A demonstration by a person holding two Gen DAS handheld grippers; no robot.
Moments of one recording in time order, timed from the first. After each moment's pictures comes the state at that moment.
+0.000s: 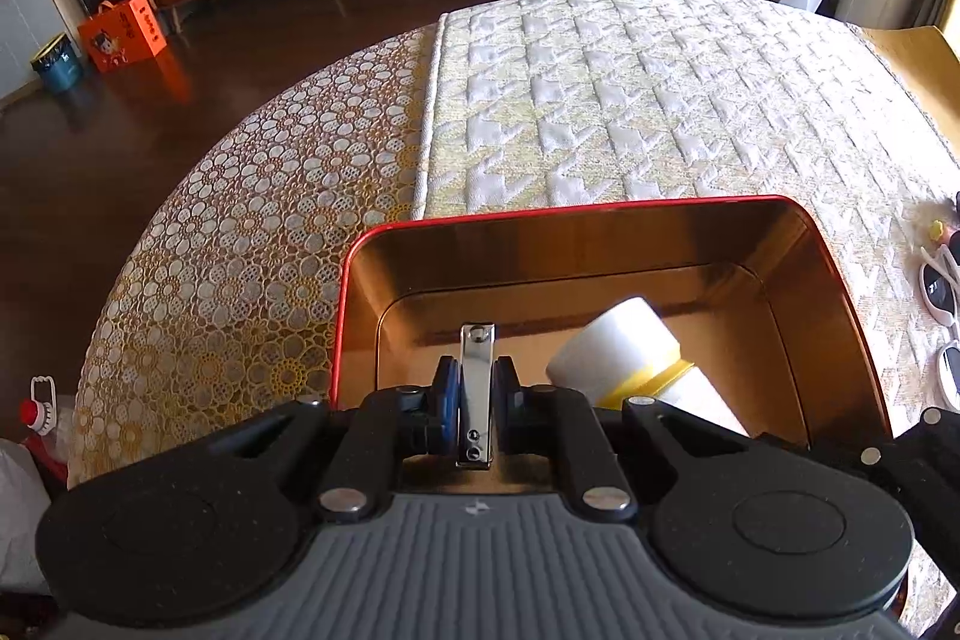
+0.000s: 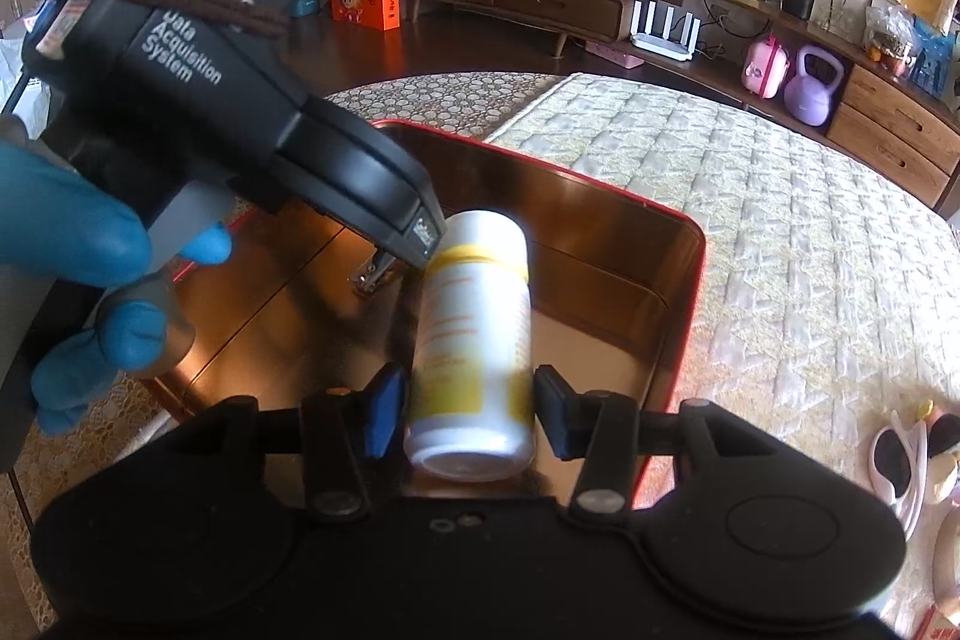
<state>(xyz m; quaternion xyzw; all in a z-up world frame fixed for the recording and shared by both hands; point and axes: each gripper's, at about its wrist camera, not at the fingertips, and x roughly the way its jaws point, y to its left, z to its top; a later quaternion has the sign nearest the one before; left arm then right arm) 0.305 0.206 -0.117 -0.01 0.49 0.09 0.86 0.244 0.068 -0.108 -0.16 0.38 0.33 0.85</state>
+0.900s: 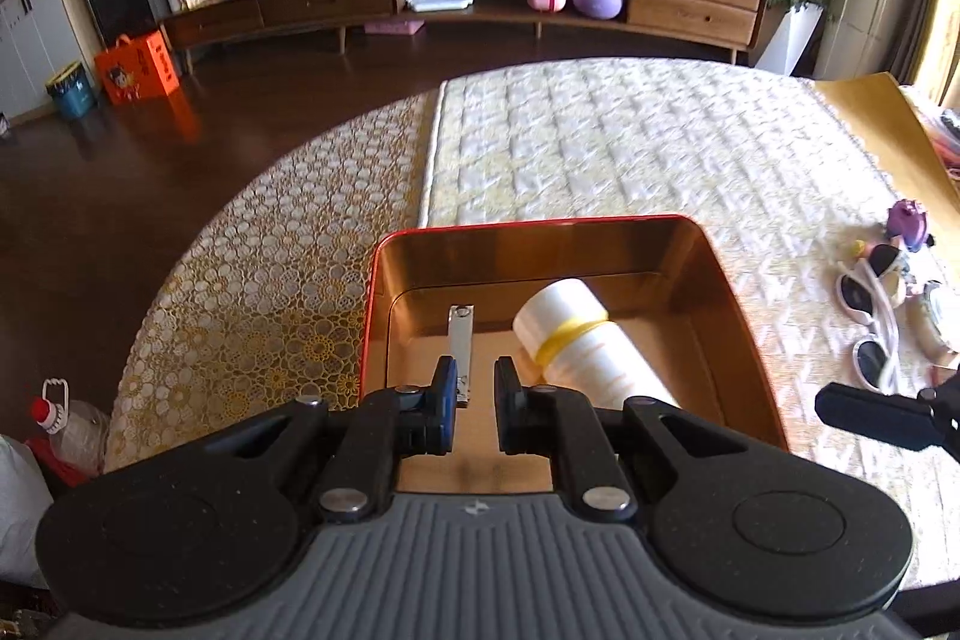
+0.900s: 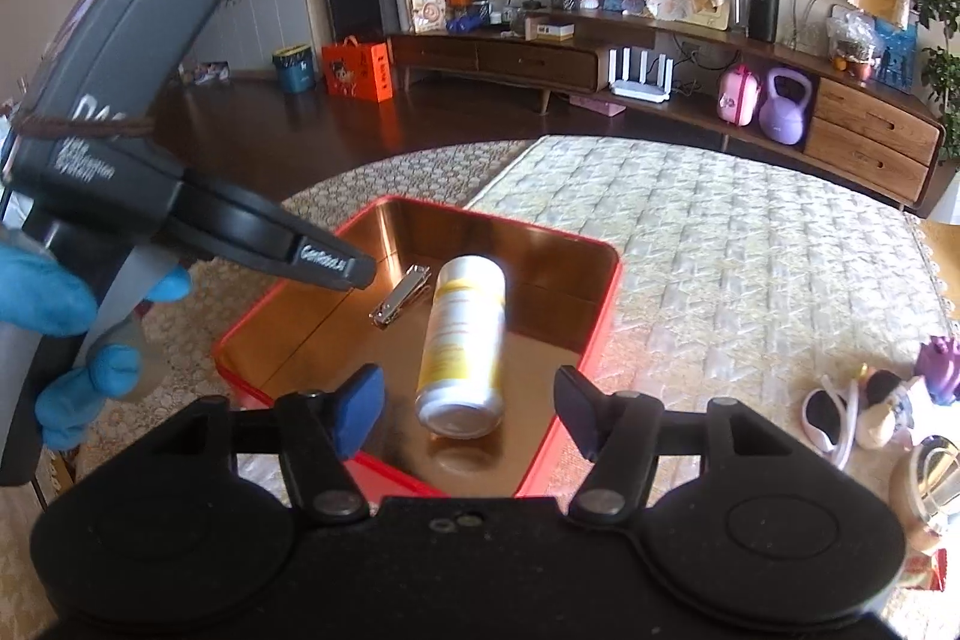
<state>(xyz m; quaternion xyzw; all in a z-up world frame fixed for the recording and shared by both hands) 0.235 0.183 -0.064 -0.02 0.43 0.09 0.90 0.212 0.009 -0.059 -0.09 0.33 0.34 0.88</state>
